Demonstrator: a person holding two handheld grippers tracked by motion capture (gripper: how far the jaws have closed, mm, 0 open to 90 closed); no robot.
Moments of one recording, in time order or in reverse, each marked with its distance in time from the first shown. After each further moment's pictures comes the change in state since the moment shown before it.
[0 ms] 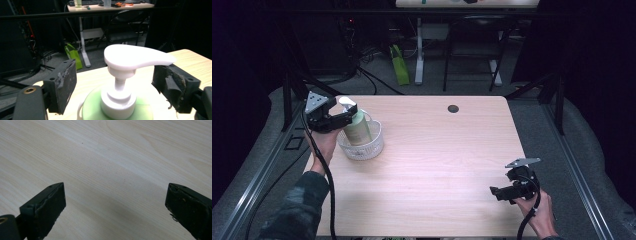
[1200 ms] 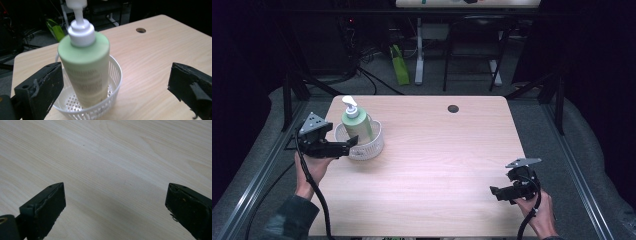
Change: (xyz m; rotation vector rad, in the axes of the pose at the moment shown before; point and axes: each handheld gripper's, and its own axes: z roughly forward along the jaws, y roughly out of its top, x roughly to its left) left arm -0.031 -0.021 -0.061 0.224 -0.120 0.055; right arm 0.002 0.000 -0.004 -0.012 -0.003 -0.003
